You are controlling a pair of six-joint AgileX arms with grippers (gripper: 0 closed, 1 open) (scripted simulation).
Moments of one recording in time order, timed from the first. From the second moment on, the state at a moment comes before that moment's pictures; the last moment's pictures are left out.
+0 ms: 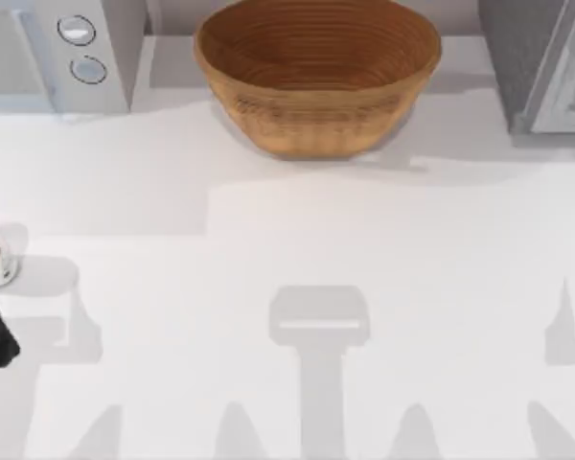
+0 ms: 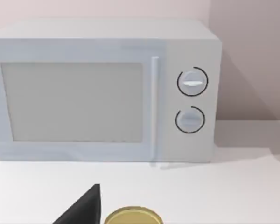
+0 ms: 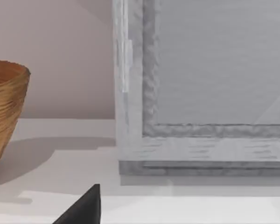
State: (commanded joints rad) left arm 0.00 0.00 0.00 0.00 0.00 0.00; right arm 0.00 0.00 0.00 0.00 0.00 0.00
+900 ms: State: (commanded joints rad) left arm 0.00 0.73 0.50 -0.48 -0.06 0.31; right arm 0.00 0.00 0.00 0.00 0.00 0.00
